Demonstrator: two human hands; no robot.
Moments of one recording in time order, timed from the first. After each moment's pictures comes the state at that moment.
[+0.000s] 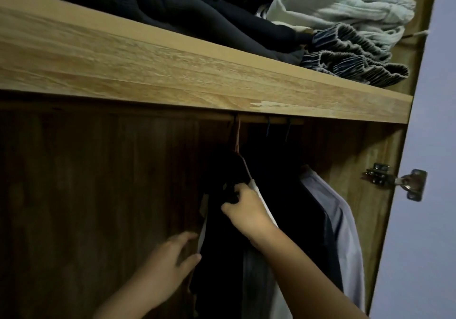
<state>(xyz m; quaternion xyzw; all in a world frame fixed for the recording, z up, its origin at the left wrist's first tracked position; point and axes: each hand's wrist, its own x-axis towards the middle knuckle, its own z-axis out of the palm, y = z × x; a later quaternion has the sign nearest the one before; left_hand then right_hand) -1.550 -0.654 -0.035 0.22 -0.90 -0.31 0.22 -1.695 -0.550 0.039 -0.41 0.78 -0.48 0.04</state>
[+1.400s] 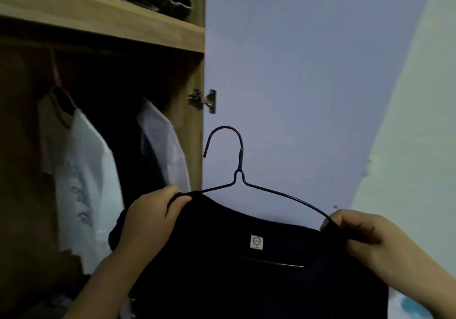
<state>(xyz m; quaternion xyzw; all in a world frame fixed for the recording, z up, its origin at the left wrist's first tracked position) -1.640 -0.352 -0.048 0.05 -0.90 -0.24 0.37 -1.684 -0.032 -0.009 -0.29 0.86 -0.41 0.03</state>
